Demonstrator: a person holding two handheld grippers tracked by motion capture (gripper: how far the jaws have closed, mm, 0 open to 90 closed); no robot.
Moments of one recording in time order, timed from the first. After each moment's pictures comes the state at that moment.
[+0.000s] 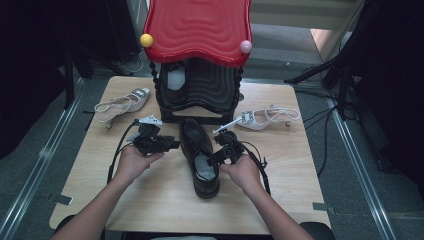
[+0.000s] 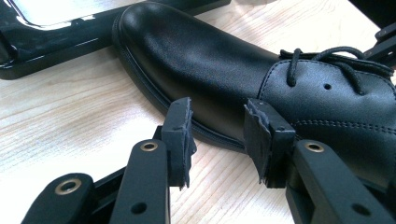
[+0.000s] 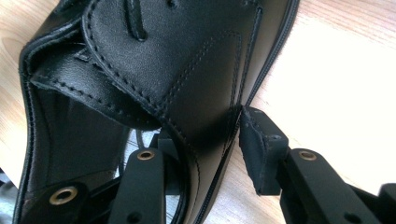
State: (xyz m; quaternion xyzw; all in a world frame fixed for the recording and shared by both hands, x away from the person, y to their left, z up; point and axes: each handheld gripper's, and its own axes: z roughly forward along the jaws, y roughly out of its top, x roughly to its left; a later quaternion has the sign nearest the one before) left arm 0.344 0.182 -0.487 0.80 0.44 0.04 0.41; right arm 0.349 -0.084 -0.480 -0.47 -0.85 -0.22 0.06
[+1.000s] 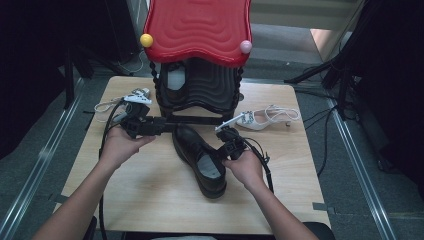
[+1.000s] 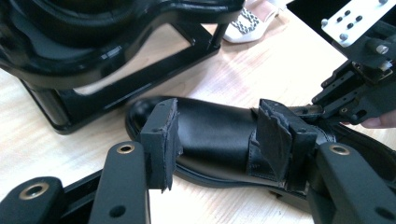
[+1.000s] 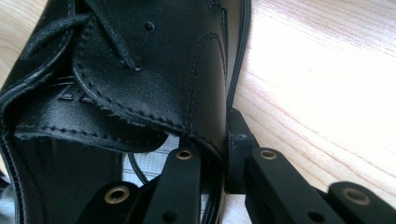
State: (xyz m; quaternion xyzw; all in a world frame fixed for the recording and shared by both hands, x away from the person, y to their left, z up) left arm 0.354 0.202 -0.412 0.80 0.42 0.05 0.43; right arm 0.358 -0.089 -0.476 -0.49 -0.84 -0.20 0.07
